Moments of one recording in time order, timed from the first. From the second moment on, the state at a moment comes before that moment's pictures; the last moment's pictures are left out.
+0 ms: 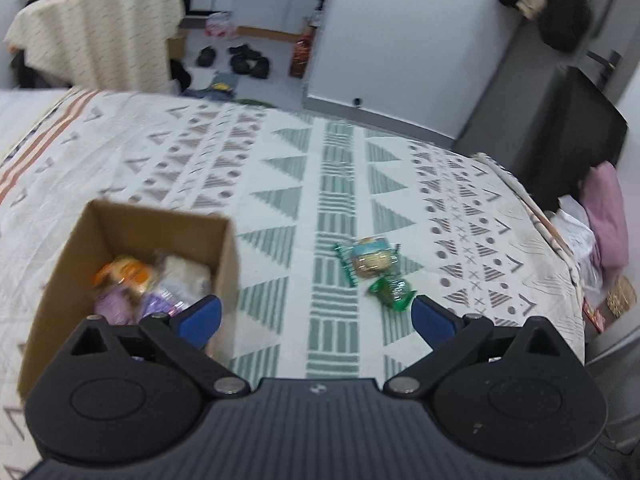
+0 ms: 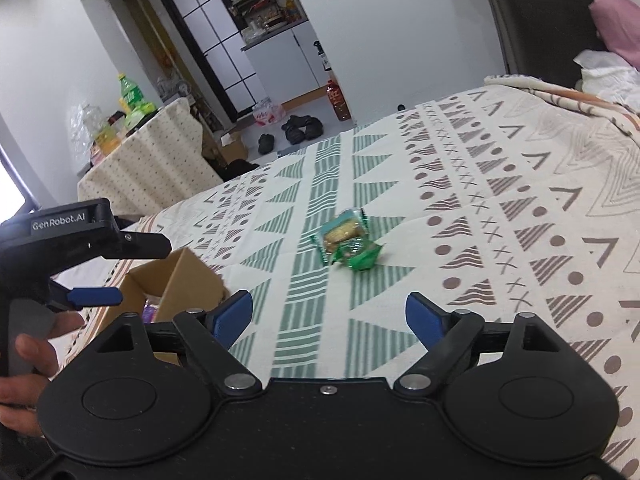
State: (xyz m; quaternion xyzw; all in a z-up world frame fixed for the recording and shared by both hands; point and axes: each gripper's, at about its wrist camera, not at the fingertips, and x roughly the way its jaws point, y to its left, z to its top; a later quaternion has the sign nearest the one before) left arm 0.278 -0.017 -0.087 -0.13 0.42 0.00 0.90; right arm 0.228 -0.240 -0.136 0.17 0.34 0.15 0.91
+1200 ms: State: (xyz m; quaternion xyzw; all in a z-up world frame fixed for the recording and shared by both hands) left arm 0.426 -0.059 -0.174 -0.17 0.47 0.01 0.87; right arm 0.358 -0.221 -0.219 0.17 0.37 0.18 0.89
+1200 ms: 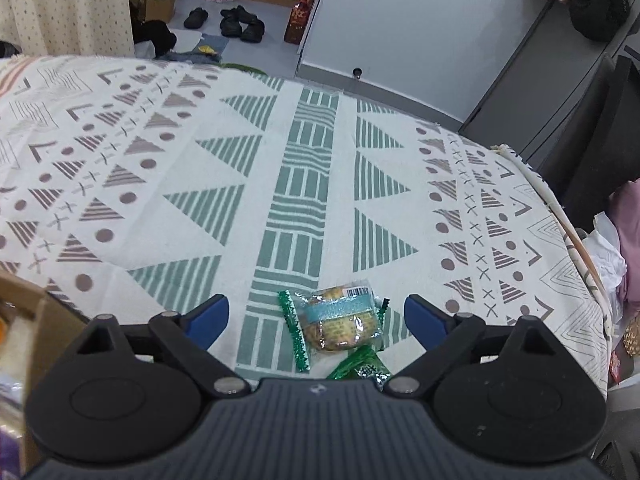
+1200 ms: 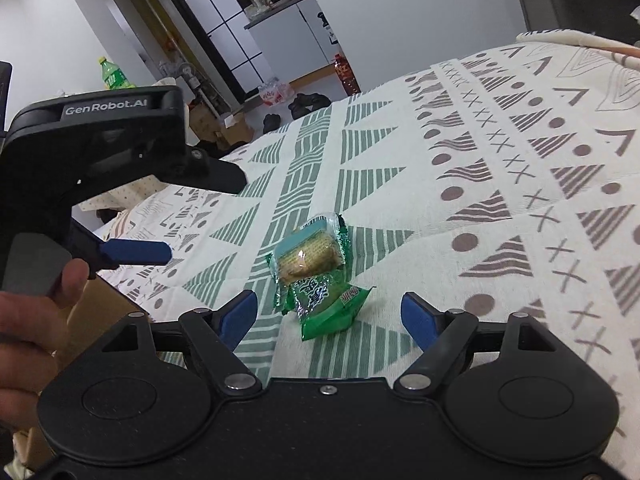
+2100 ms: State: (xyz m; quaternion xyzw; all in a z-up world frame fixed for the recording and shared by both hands) left arm 0.448 -0.089 -0.231 -0.14 0.48 -0.01 0.86; right arm 0.377 -0.245 -0.230 0.18 0.40 0.15 0.89
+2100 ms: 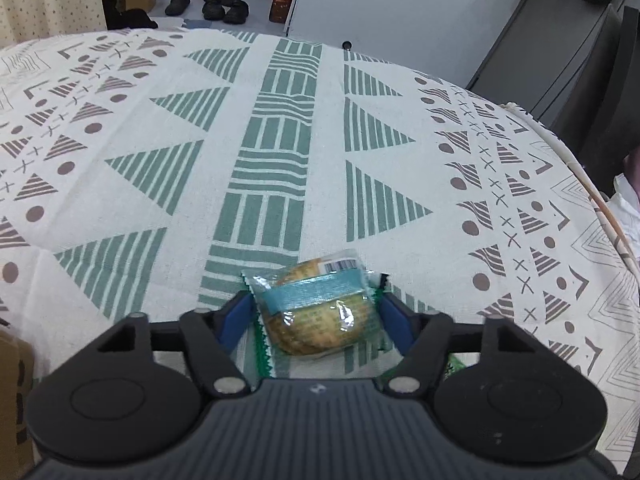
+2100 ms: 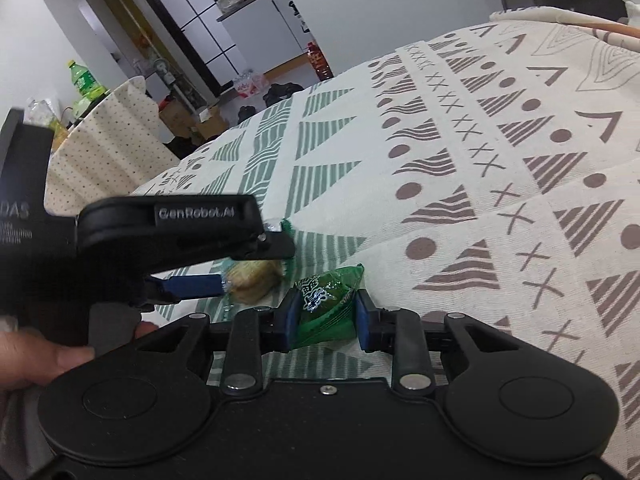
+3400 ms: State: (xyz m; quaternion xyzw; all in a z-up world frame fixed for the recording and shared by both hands) left arm 0.287 -0.034 -0.104 -0.21 0.39 0.01 0.90; right arm 0.279 -0.243 -0.130 0.17 0.34 0.11 0.92
